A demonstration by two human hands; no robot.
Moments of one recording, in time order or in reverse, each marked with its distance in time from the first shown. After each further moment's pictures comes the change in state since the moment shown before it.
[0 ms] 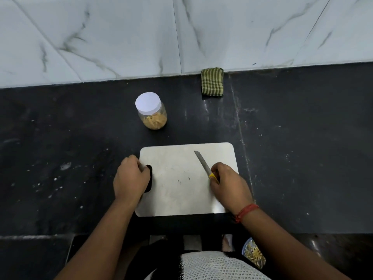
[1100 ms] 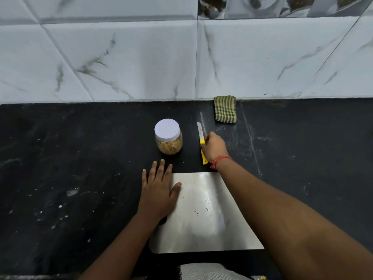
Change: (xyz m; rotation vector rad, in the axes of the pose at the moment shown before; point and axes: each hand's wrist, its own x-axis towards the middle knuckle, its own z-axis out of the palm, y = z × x) left_hand 0.047 -0.005 0.029 0.200 -0.122 0.522; right_hand 0.205 -0.088 0.010 0.192 0.073 0.169
